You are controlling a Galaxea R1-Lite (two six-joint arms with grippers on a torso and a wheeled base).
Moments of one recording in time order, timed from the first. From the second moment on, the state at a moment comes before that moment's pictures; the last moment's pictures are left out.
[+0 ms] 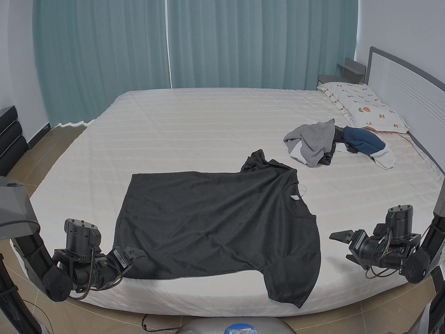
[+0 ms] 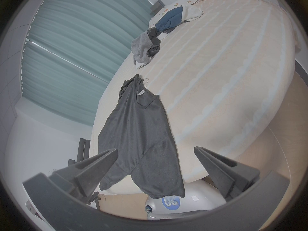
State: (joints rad) left arm -0.20 1.94 -0.20 -0.94 -0.07 -0.91; right arm 0.16 1.94 -0.19 -1.12 0.19 0.87
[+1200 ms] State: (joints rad) left arm -0.04 2.17 -0.17 -1.08 0.03 -0.73; right arm 0.21 2.02 -0.19 -1.12 0.19 0.87
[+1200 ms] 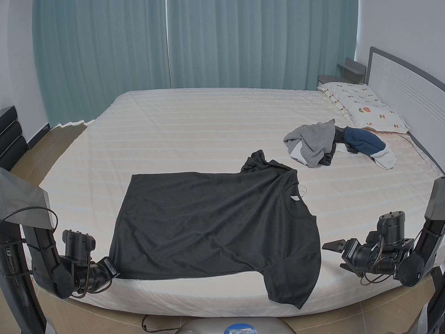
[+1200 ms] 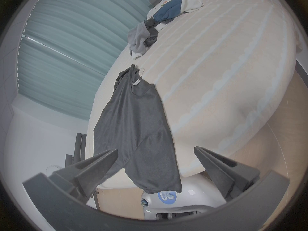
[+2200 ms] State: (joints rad) left arm -0.03 2.14 -0.15 -1.08 0.06 -0.70; right arm 0.32 2.28 -0.24 -1.34 0.18 0.81
